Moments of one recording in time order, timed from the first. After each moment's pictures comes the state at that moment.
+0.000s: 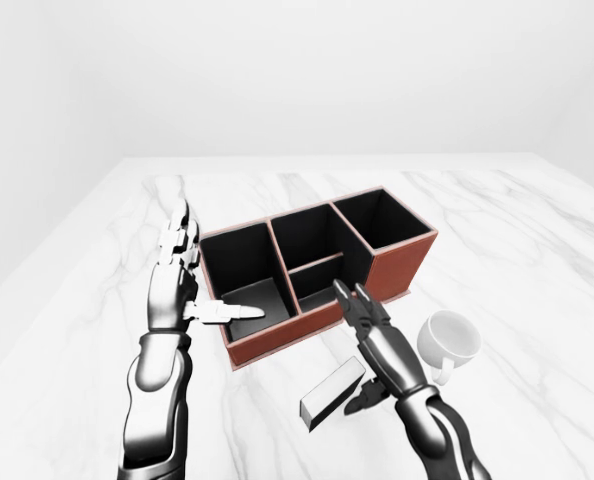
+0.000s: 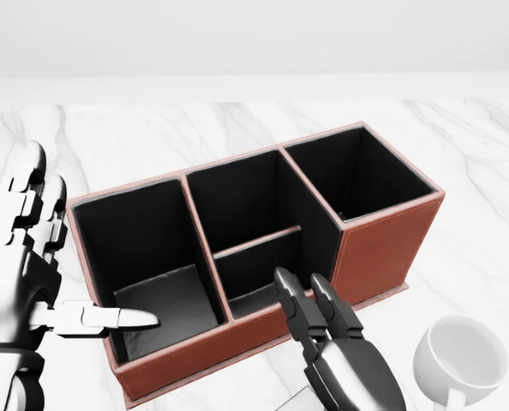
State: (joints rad) left arm -0.02 0.06 0.12 -0.38 0.01 0.09 -0.11; right arm 0.31 -0.11 0.23 -0.37 -0.88 -0.09 0.15
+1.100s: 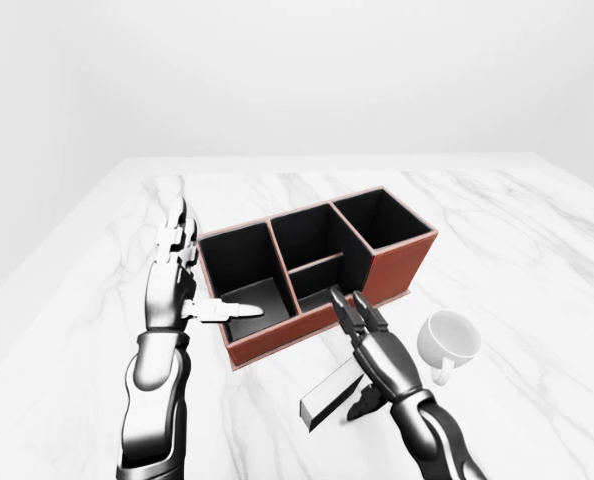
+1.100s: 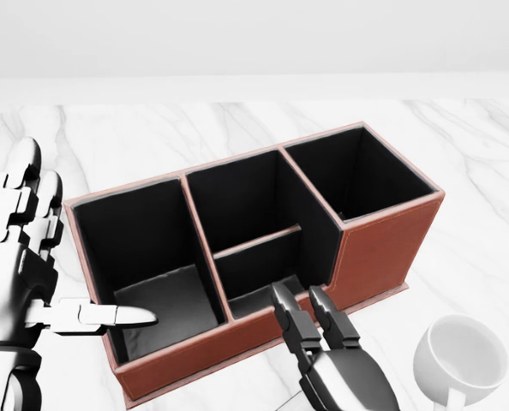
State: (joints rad) left arm -0.03 0.06 0.13 -0.38 0.01 0.09 -0.10; right arm 0.31 -0.12 0.25 -0.31 -0.97 -0.09 0.12
